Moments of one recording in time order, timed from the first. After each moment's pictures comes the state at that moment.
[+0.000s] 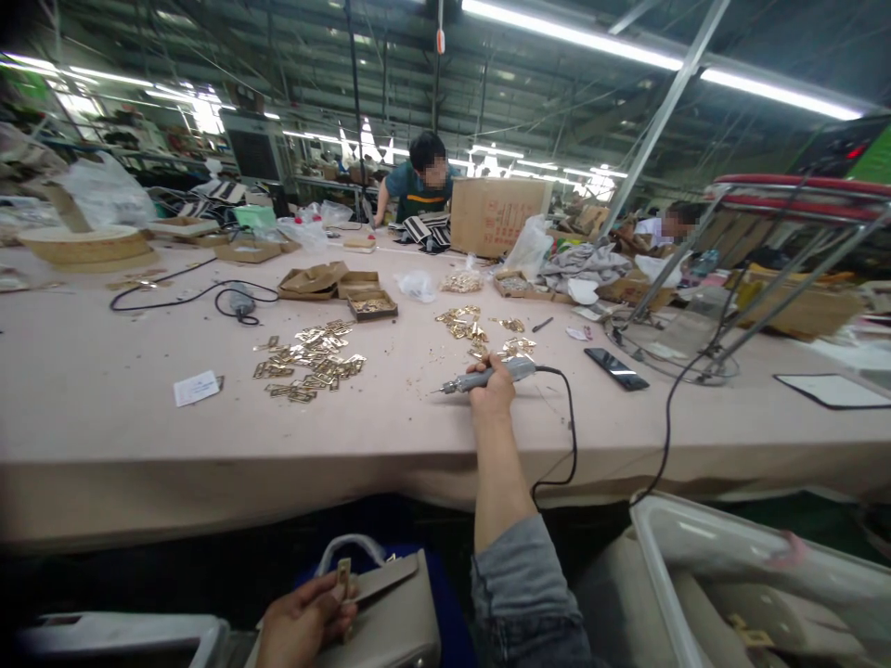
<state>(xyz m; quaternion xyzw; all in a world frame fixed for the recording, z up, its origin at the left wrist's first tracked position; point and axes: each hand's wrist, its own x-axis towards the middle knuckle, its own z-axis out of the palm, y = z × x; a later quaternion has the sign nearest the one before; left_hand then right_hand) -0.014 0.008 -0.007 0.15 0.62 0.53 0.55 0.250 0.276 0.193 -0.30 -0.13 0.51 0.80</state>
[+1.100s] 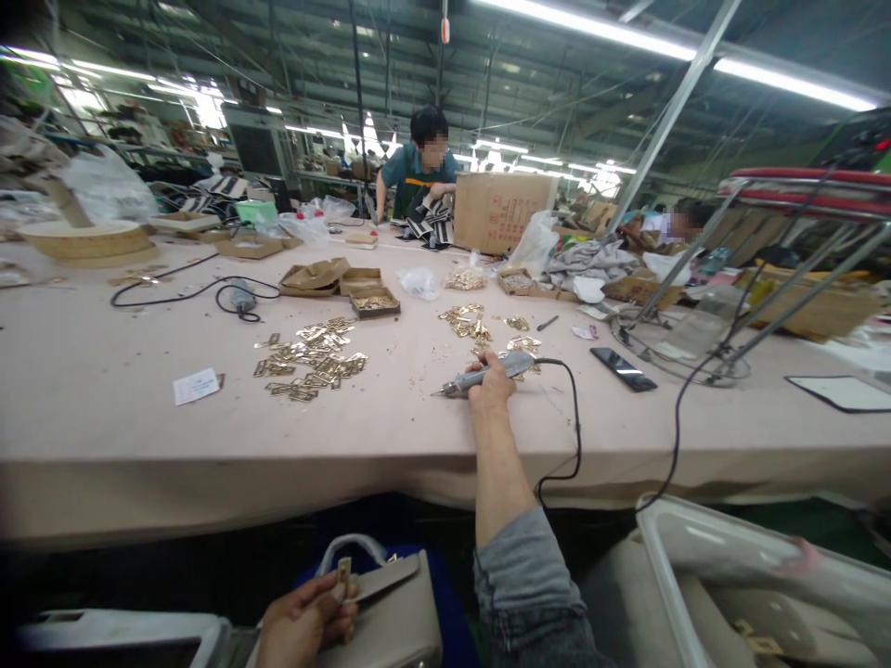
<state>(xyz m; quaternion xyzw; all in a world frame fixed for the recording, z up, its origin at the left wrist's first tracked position) -0.016 0.011 -0.004 0.13 0.61 0.54 0.56 0.233 0.290 0.196 -0.35 -0.06 0.48 0.80</state>
